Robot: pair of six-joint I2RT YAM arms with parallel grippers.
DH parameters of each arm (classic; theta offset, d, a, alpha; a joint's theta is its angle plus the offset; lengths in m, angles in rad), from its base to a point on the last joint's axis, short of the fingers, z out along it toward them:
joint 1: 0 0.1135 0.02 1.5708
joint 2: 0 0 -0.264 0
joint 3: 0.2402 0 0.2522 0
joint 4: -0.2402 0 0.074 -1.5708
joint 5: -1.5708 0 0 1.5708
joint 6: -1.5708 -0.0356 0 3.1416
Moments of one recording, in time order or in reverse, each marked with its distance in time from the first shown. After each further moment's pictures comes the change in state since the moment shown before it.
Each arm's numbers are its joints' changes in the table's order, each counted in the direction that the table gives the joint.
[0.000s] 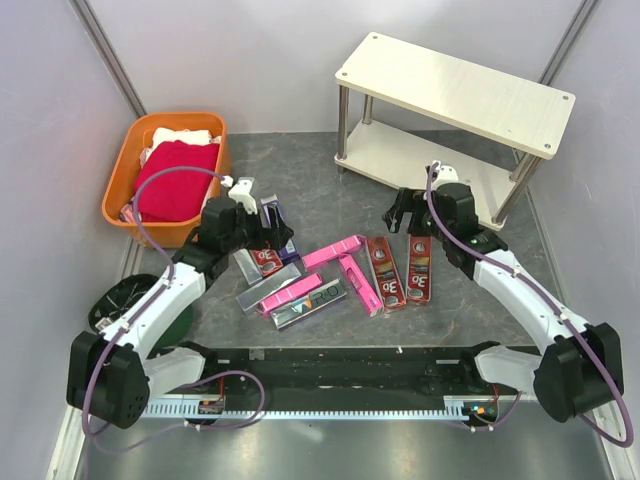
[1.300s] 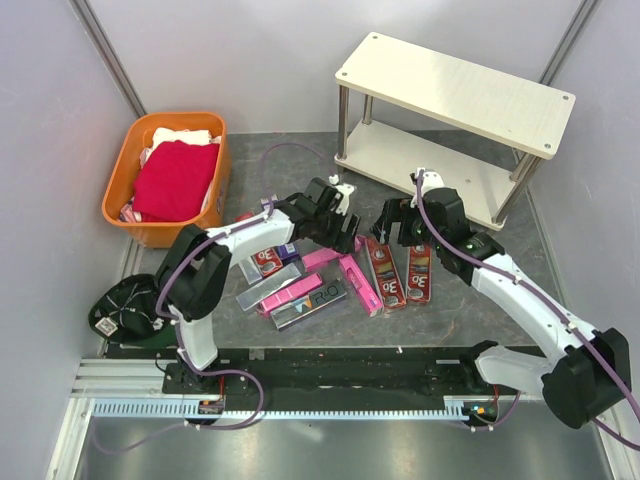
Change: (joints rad) left arm -0.333 -0.721 0.528 -0.208 -0.011 -0.126; right arm 0.128 0.037 0.039 -0.133 -0.014 -0.022
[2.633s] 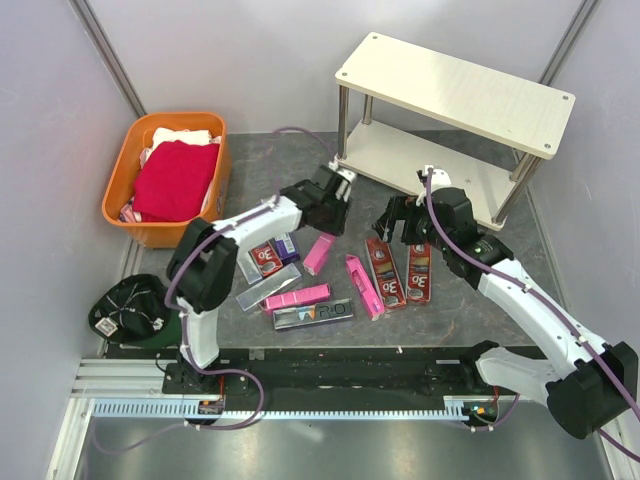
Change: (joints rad) left arm -0.018 -0.133 0.214 -0.124 0.208 0.010; right arm 0.000 0.059 0.019 -0.029 -0.009 -0.025
